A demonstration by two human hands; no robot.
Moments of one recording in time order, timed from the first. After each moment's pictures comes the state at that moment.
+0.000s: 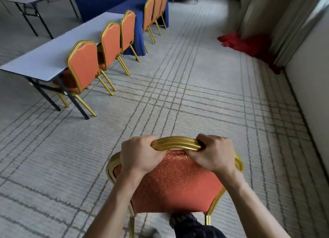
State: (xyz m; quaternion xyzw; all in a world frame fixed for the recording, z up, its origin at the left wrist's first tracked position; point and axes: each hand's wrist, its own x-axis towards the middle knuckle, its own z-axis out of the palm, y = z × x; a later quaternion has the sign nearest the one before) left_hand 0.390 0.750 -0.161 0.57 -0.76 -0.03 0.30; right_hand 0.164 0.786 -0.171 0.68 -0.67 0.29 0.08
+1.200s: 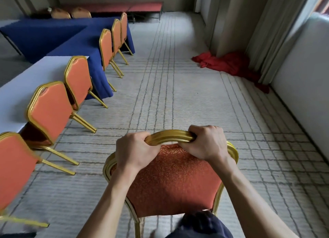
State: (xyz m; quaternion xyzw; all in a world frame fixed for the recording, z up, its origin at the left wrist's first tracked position) left_hand 0.139 -0.091 -0.142 0.51 -0.80 -0.05 0.29; right_hand -0.075 -0.019 -0.145 0.60 -0.74 0.27 0.11
